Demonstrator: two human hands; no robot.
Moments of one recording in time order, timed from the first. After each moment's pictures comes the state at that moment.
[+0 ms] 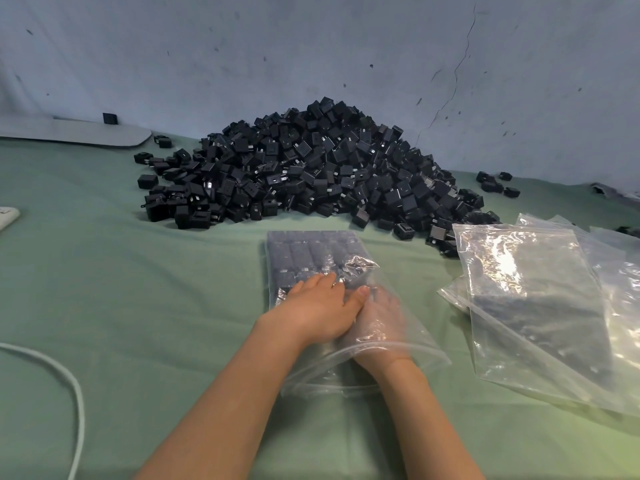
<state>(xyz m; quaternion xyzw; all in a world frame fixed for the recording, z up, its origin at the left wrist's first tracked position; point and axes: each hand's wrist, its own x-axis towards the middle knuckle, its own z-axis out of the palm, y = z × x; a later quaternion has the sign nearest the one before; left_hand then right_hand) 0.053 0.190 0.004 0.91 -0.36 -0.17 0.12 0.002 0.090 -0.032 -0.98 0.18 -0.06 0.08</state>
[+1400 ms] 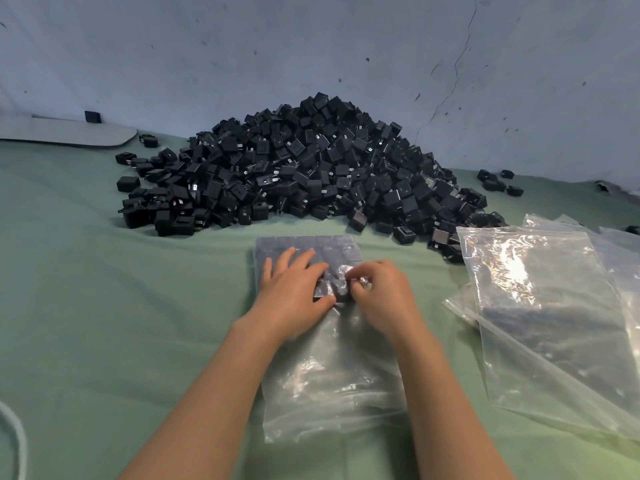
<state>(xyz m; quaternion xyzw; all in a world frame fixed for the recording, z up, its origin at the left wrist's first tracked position) 0.106 0.187 -0.021 0.92 -0.33 -0.01 0.20 0.039 0.053 -0.007 -0.93 0.21 -0.15 0.27</state>
